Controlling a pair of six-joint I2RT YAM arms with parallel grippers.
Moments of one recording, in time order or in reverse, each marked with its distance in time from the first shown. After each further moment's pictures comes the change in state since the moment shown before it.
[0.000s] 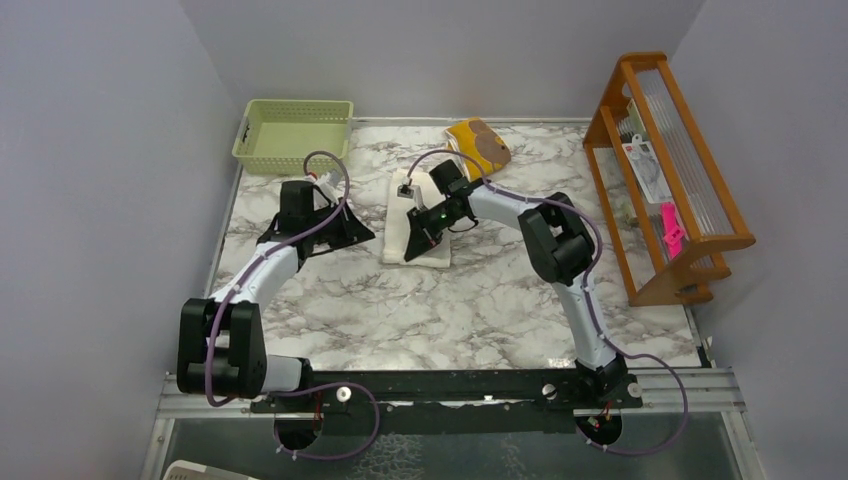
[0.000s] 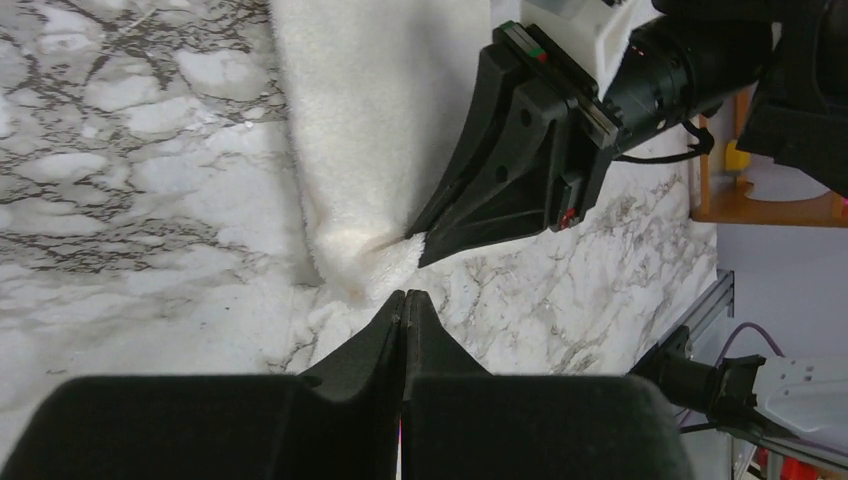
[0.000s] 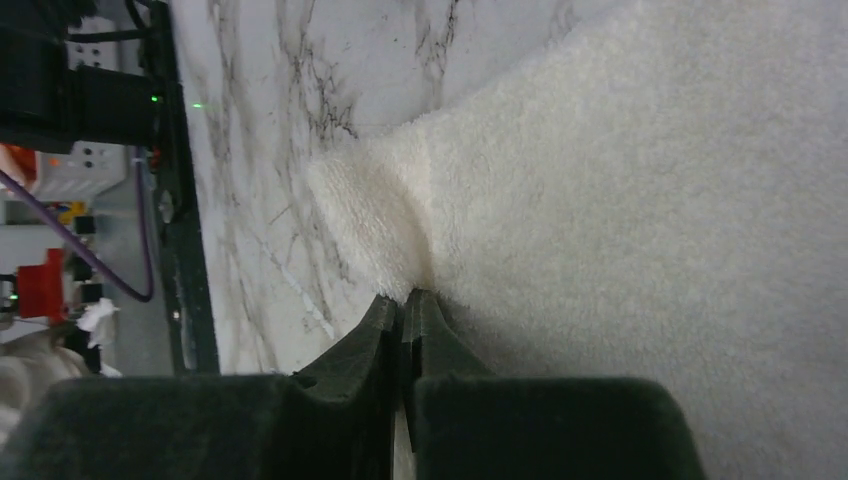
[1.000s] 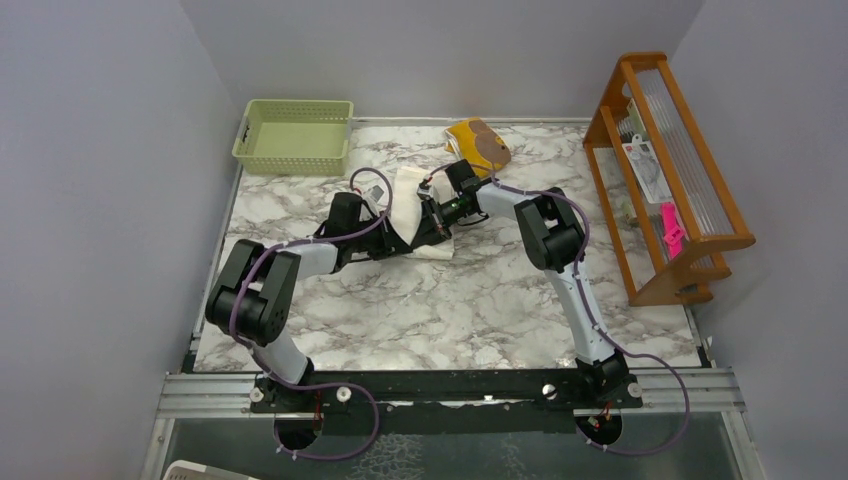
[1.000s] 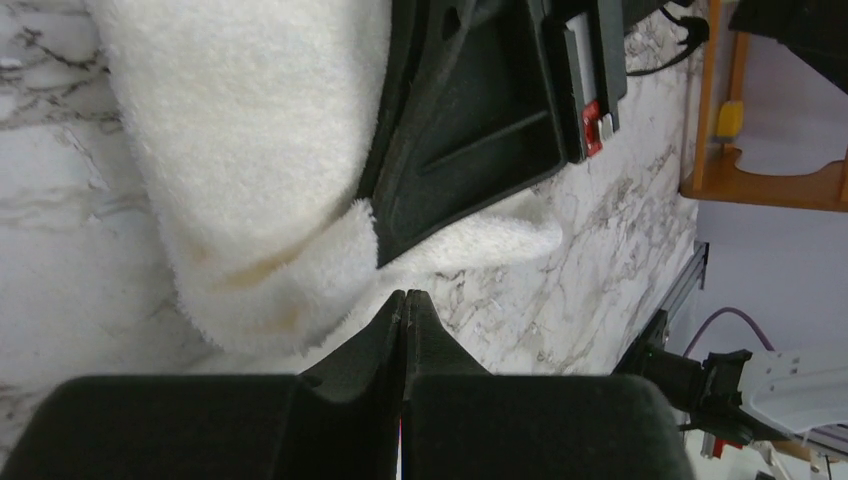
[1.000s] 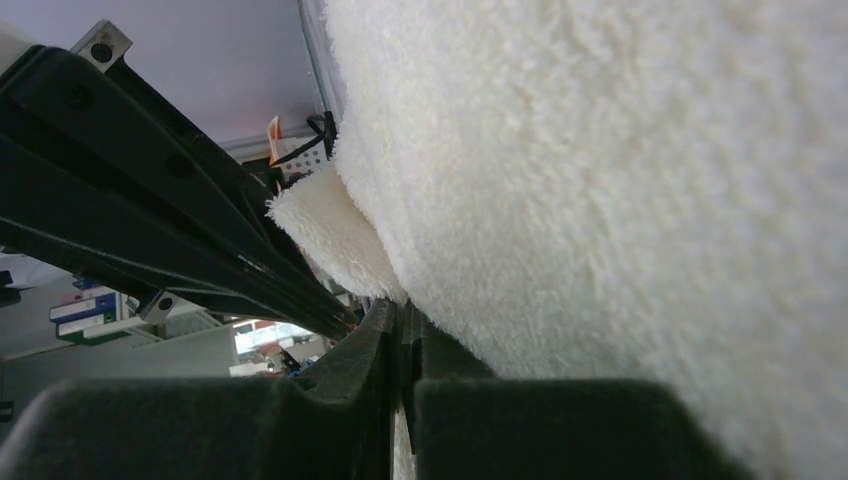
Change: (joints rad) left arm -0.233 0.285 -0.062 0.365 -0.027 -0.203; right arm -0.111 0.203 0.129 0.012 -0.243 0.551
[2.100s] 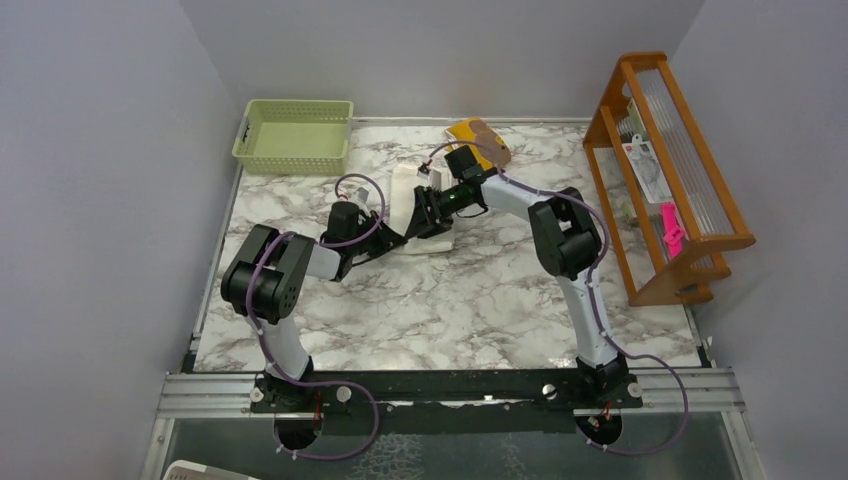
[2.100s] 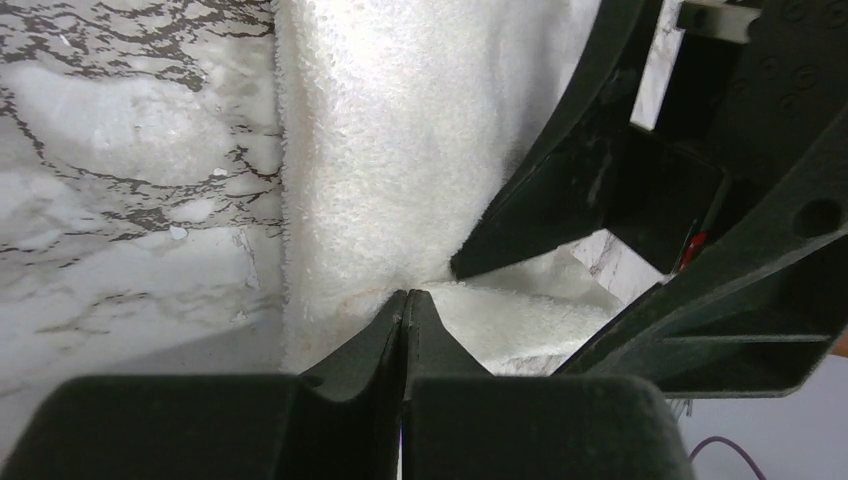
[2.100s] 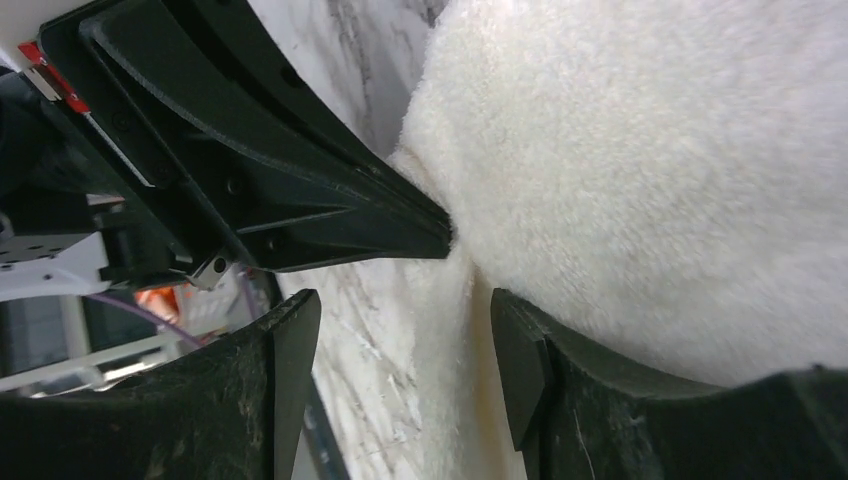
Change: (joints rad) left arm 0.025 0.177 -0.065 0.367 -0.176 -0.171; right arm 0.014 -0.159 -0.060 0.002 0.244 -0.120
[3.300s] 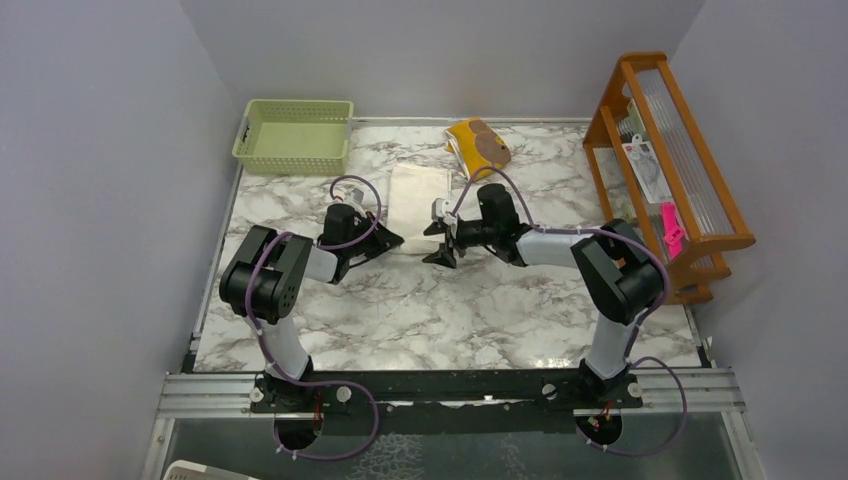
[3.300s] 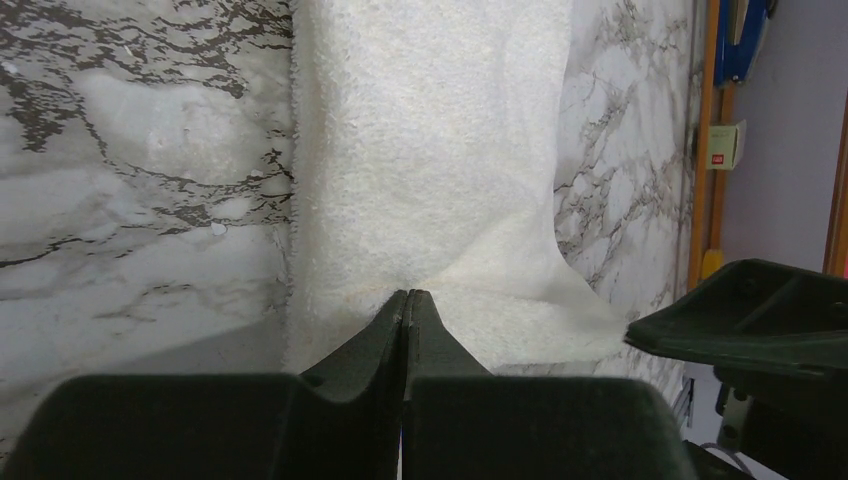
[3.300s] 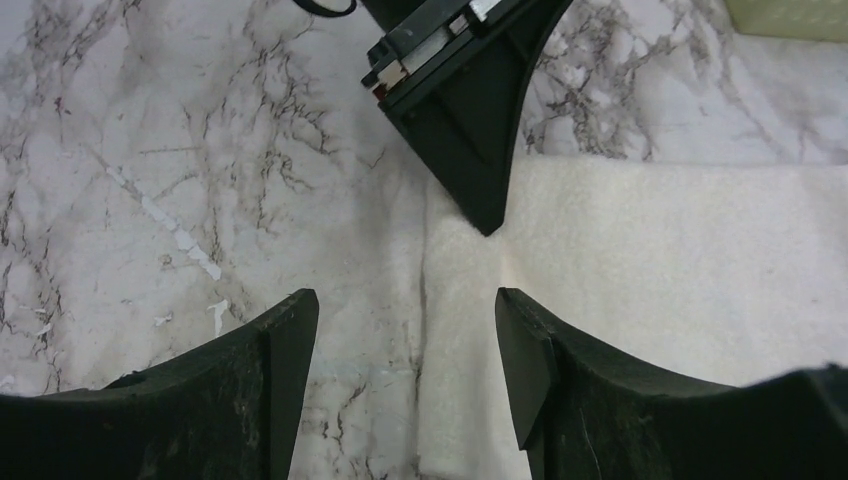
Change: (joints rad) left arm 0.019 -0.001 -0.030 0.051 -0.008 -0.004; right arm 0.054 -0.549 -0.844 0.897 0.119 -0.792
